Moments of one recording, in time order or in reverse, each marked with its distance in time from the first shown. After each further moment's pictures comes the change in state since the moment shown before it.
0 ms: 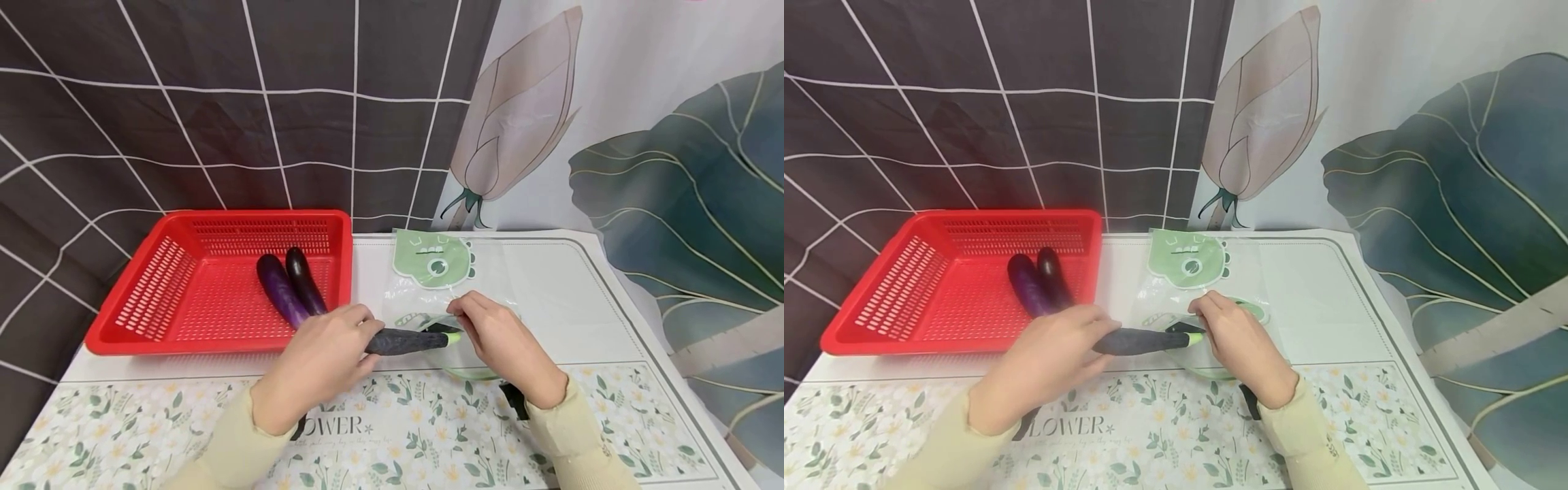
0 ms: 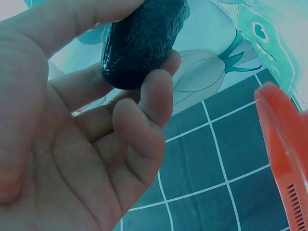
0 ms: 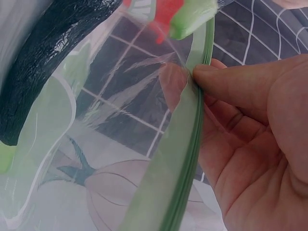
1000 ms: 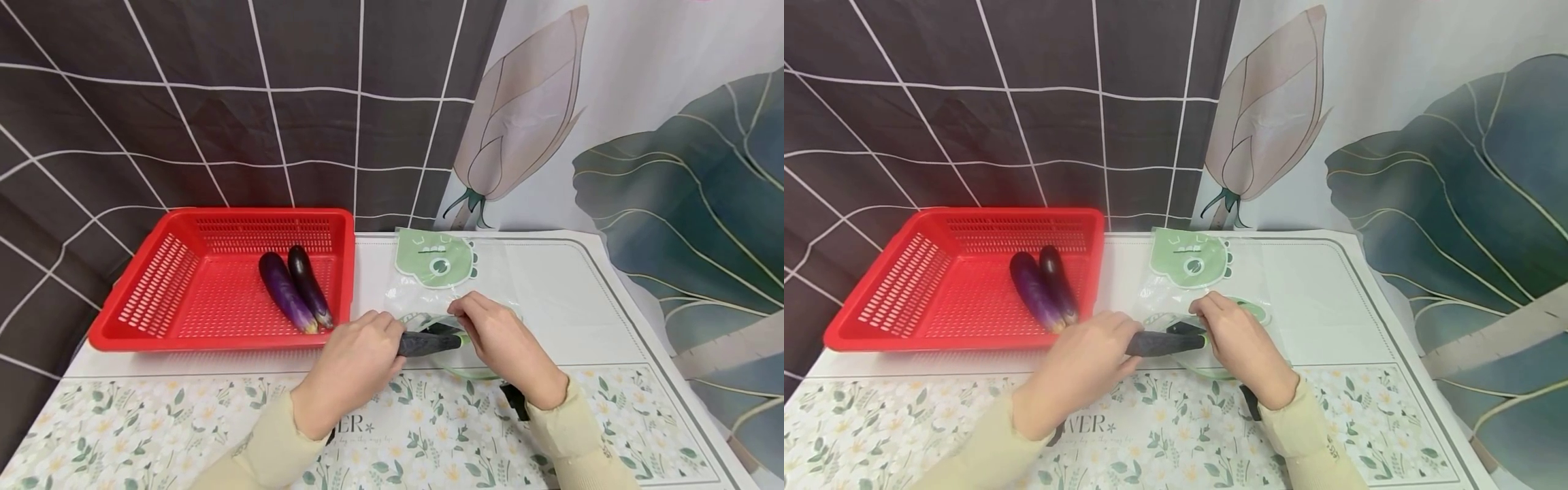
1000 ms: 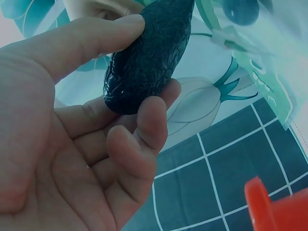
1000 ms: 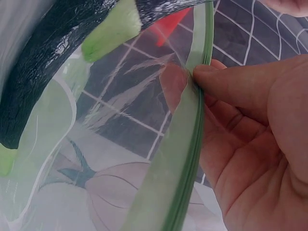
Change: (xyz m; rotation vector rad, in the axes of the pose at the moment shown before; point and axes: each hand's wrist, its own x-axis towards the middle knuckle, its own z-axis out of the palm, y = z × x) left_hand 0.011 0.022 0.027 0.062 0.123 -0.012; right_hand 0.001 -0.001 0.002 -0.001 -0.019 0.003
